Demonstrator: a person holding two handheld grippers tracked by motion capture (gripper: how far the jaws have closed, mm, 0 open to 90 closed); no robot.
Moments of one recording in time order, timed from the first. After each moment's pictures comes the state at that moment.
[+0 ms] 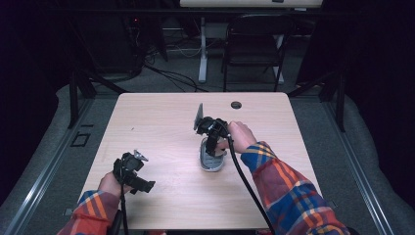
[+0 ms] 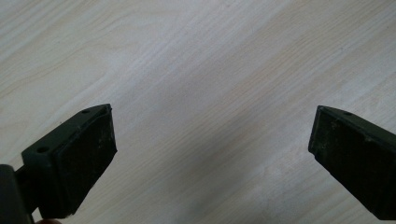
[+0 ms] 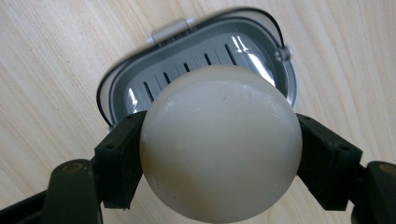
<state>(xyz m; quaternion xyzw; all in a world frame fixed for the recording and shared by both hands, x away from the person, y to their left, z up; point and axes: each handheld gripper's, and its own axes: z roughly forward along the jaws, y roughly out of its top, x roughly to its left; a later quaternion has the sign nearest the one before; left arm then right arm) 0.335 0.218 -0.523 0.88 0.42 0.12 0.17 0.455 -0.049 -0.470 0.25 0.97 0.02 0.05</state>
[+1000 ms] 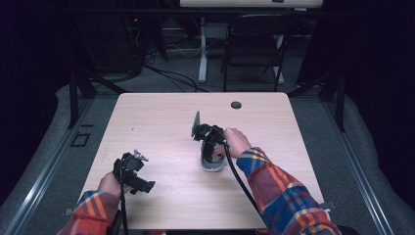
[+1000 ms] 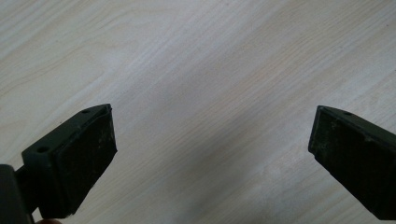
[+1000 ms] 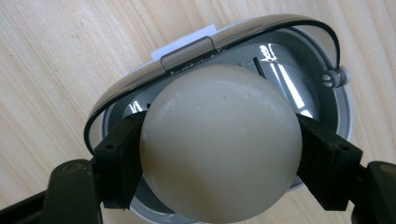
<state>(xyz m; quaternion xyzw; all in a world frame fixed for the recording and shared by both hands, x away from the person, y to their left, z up) 0.335 0.218 -0.524 0.88 0.42 0.11 0.17 0.459 -0.041 -0.506 0.24 0.97 0.01 0.03</state>
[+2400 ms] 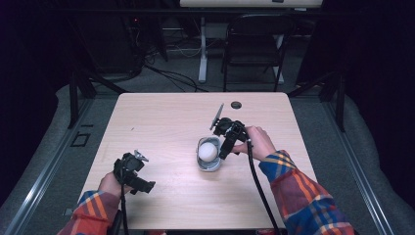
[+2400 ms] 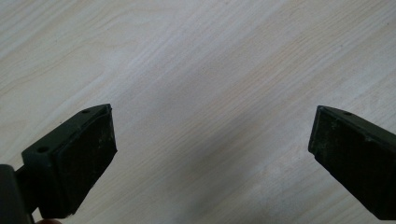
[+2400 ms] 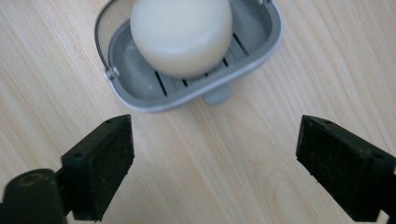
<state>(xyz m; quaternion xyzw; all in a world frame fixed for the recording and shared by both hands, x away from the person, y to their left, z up) 0.335 0.217 -0.524 0.88 0.42 0.12 0.17 0.433 -0.106 -0.457 0.26 0.96 0.08 0.05</state>
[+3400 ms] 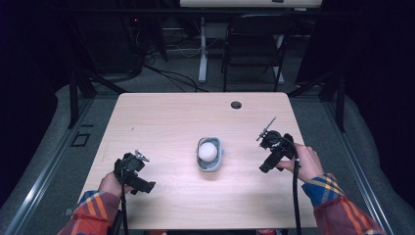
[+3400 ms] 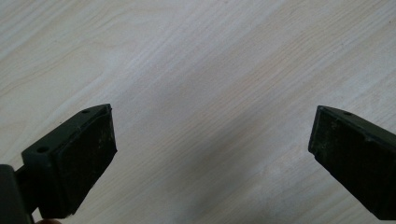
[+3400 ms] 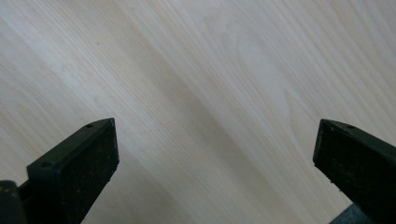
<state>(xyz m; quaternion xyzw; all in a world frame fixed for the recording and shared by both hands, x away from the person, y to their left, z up) 0.334 0.216 -0.524 0.89 0.42 0.12 0.16 0.381 -0.232 -0.466 0.36 0.93 0.07 0.08</state>
